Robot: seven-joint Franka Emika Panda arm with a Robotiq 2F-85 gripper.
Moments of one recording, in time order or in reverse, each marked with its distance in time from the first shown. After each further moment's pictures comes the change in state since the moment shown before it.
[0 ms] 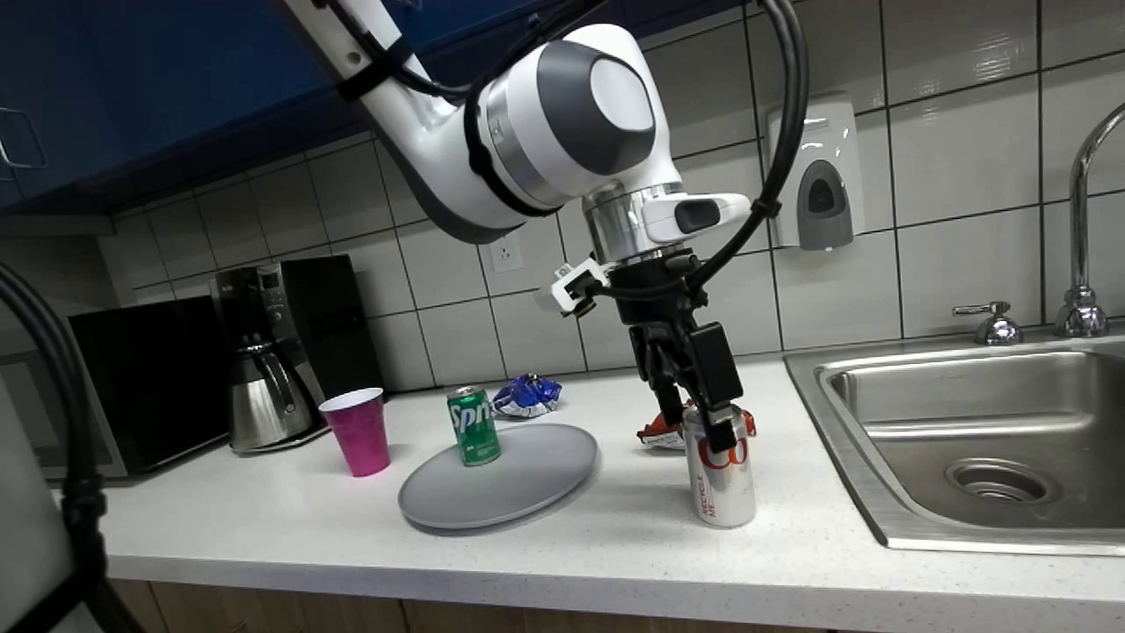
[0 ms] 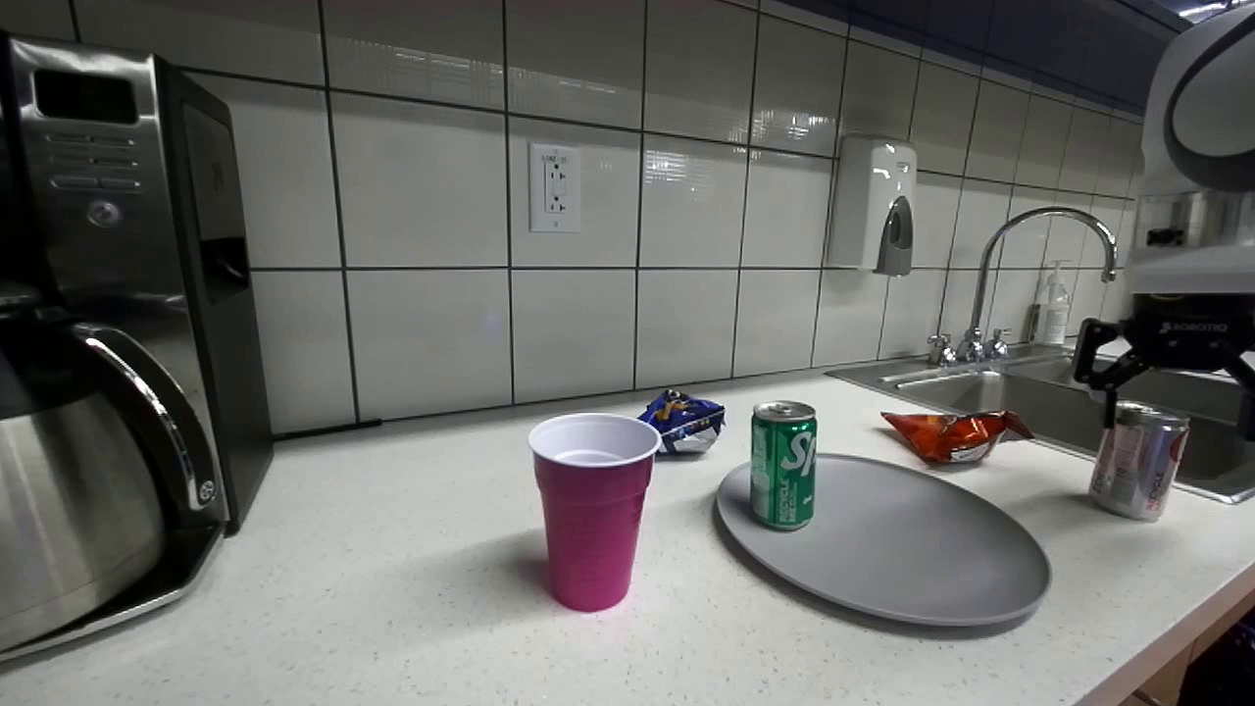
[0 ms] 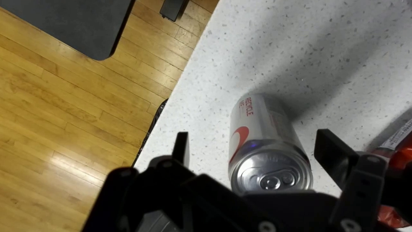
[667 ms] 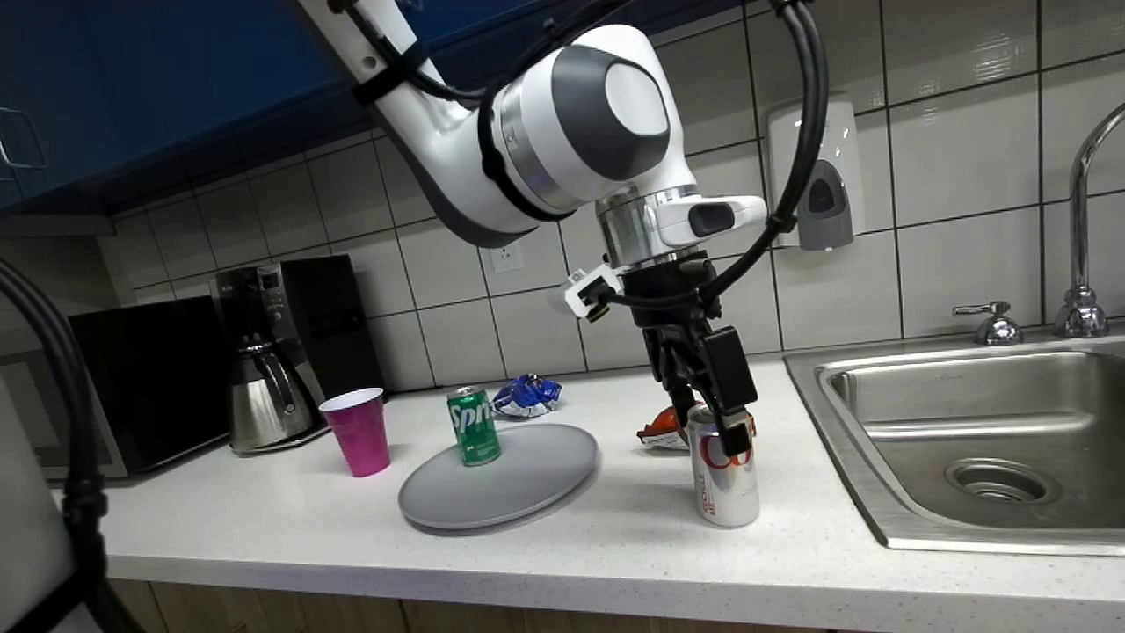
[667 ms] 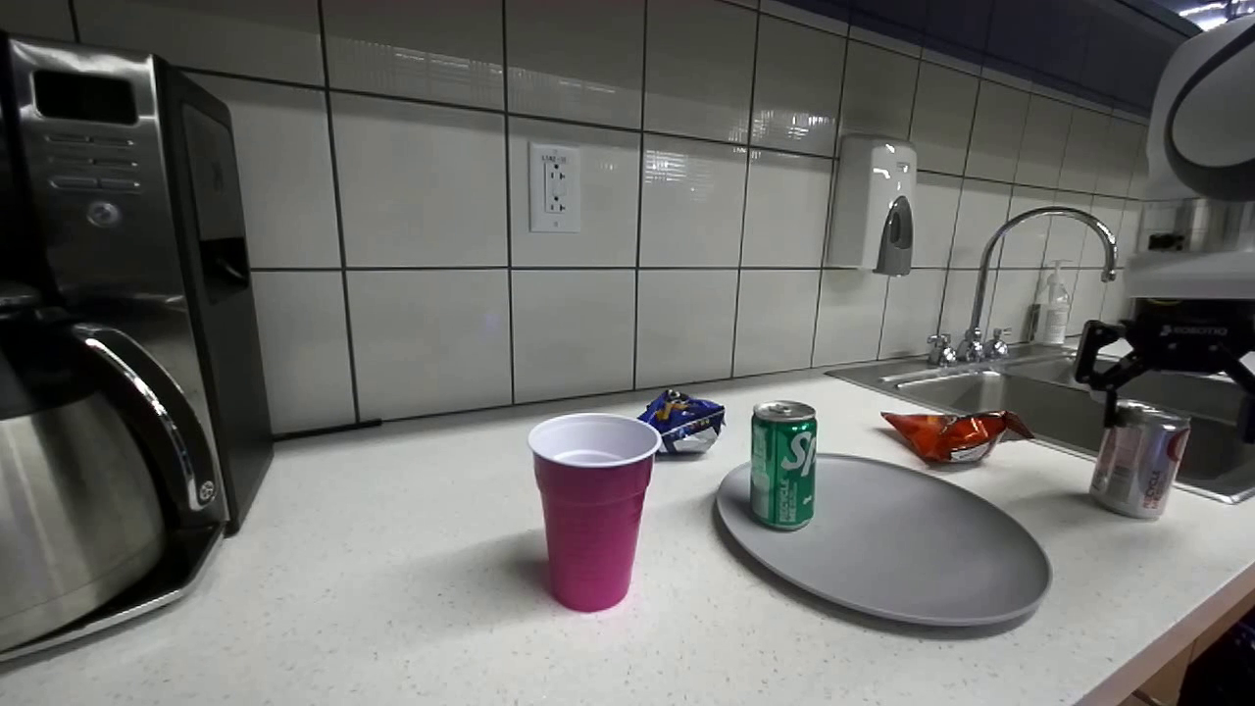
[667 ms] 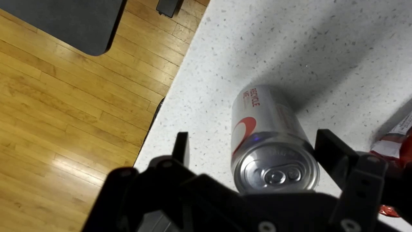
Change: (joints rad) arm 0.000 0.026 -0.024 0.012 0.000 0.032 0.014
